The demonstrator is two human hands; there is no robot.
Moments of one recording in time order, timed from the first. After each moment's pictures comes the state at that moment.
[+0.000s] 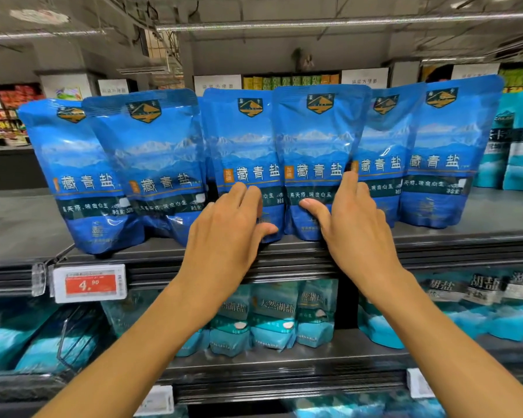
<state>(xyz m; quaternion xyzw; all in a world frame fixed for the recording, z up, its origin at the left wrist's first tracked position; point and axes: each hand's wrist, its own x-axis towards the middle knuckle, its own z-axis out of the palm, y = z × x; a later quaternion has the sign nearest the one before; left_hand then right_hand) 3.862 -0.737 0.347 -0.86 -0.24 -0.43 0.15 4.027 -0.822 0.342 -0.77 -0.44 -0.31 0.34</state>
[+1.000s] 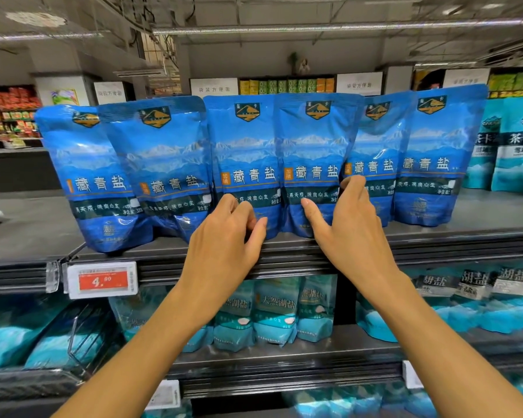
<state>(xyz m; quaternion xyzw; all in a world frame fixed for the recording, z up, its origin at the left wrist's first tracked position) 3.853 -0.738 0.335 -0.83 -0.25 -0.50 0.04 4.020 -0.828 0.336 -0.73 -0.45 -0.25 0.44</state>
